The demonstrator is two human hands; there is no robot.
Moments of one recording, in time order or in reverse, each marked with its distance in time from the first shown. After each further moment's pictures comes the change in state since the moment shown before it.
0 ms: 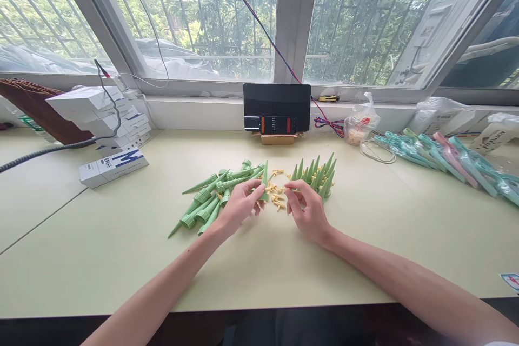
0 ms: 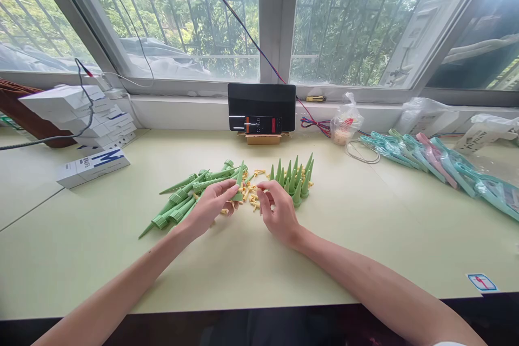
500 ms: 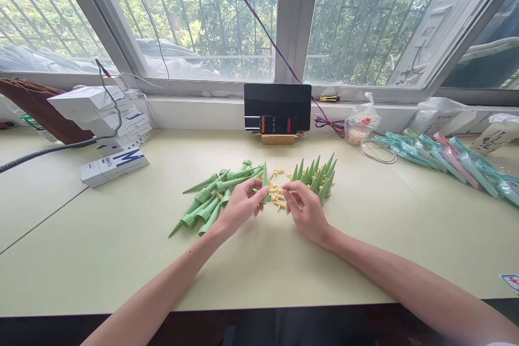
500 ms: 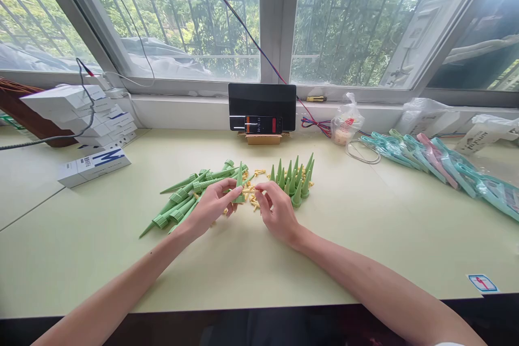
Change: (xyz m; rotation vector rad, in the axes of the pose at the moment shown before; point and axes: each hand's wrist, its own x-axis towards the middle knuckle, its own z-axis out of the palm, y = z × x) left_hand -0.003 0.002 0.003 0.090 0.052 0.026; right_hand 0.001 0.003 -0.001 -0.073 -0.072 -0.014
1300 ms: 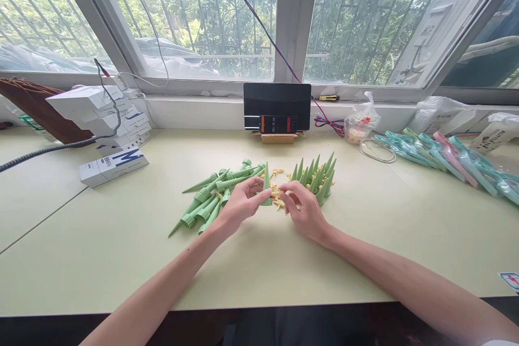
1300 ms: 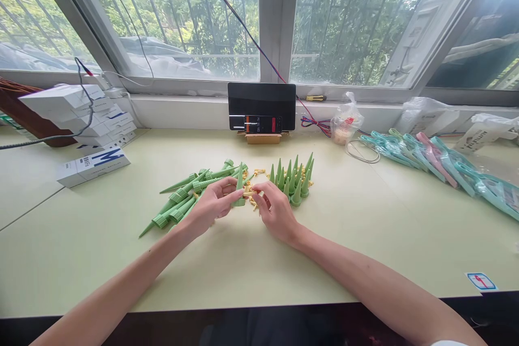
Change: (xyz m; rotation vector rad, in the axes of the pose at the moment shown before) left_hand -0.002 0.002 -0.002 -0.145 -0.078 -0.057; right_hand 0.001 0.002 0.000 0.062 -0.089 0.030
